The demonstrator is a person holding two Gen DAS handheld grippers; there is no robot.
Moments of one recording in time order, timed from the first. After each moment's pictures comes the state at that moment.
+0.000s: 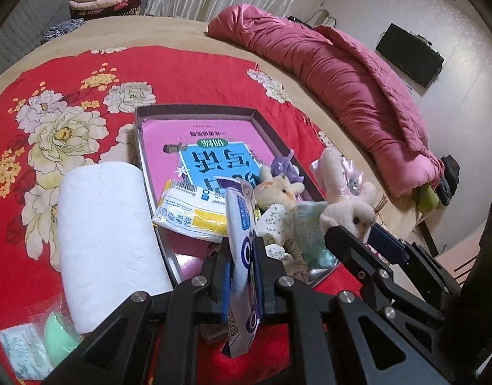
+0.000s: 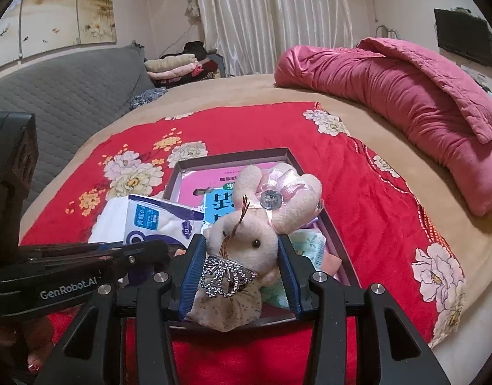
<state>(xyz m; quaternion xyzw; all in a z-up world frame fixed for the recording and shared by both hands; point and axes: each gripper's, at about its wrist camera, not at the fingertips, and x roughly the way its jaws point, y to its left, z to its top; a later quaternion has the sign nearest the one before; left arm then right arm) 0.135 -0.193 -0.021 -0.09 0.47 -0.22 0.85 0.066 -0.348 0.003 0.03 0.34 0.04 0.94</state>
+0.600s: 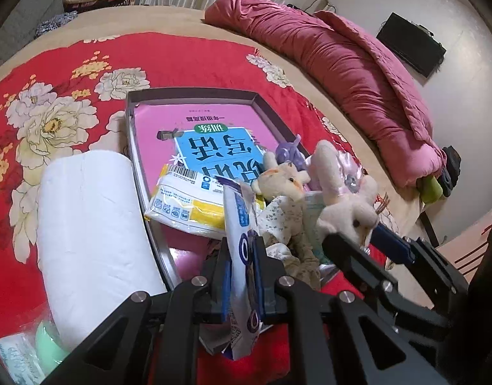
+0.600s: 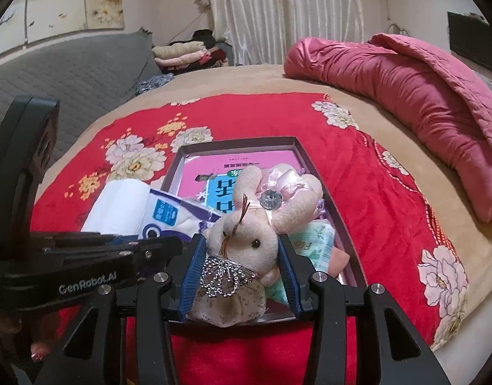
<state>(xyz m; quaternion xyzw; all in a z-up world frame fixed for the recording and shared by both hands) 0.148 -0.200 -0.038 -0.08 0.49 -0.23 0.84 0.074 -0.342 -0.009 0.01 0.36 0.06 0.93</state>
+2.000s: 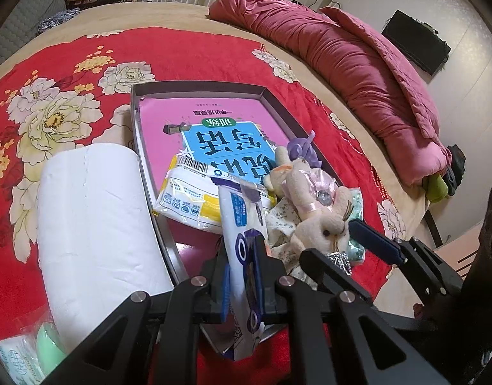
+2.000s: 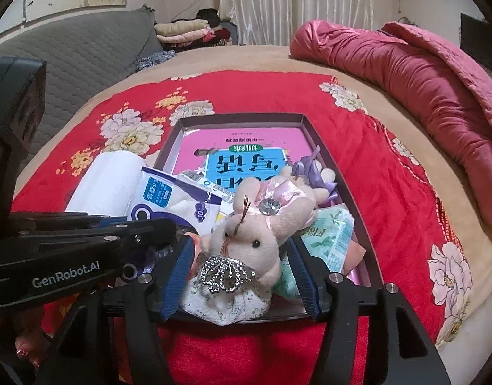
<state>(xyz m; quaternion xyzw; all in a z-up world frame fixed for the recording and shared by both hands) 0.151 -0.198 -0.046 -0.08 0.50 -0.22 0.84 0.089 -0.333 -0.031 -0.01 0.40 0.06 0.92</state>
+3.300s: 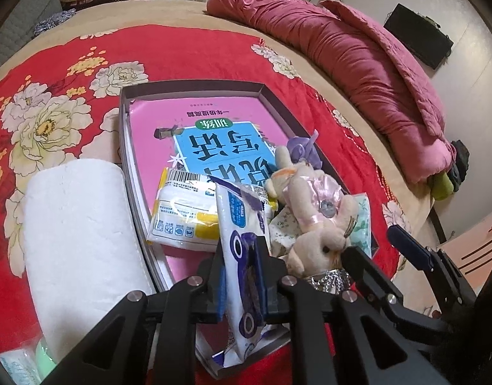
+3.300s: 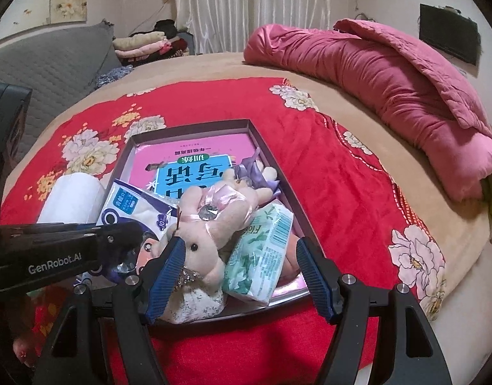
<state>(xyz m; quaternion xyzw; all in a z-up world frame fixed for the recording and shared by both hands) 0.165 -0.213 -0.050 -0.06 0.51 -0.22 0.83 0.082 -0.362 -0.026 0.00 0.39 -0.04 0.92</state>
